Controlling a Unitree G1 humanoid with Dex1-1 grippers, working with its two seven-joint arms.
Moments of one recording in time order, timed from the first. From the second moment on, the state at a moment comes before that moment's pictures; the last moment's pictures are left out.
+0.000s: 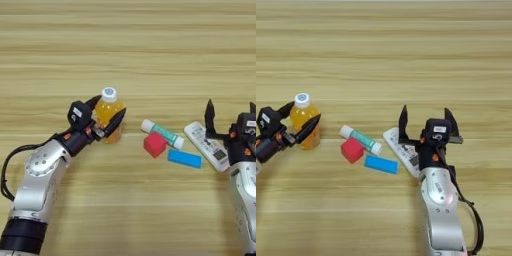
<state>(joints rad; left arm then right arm) -0.06 0.26 -0.03 0.05 -0.27 -0.07 -0.61 0.13 0.02 -0.01 -0.20 0.00 -0.10 -0.04</state>
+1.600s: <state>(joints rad) -0.01 0.25 -0.01 -0.02 -0.29 -0.16 -0.62 0.13 0.02 -0.01 -0.20 0.00 -0.10 -0.04</state>
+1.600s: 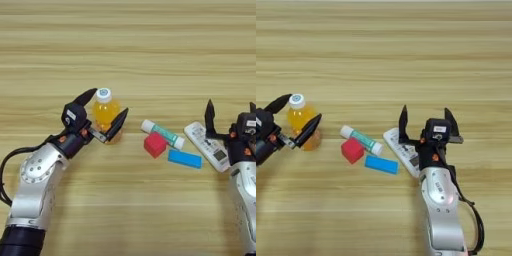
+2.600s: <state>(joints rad) 0.04 0.17 0.19 -0.27 -0.44 -0.26 -0.46 0.13 0.01 -0.02 -0.20 0.00 -0.10 -0.03</state>
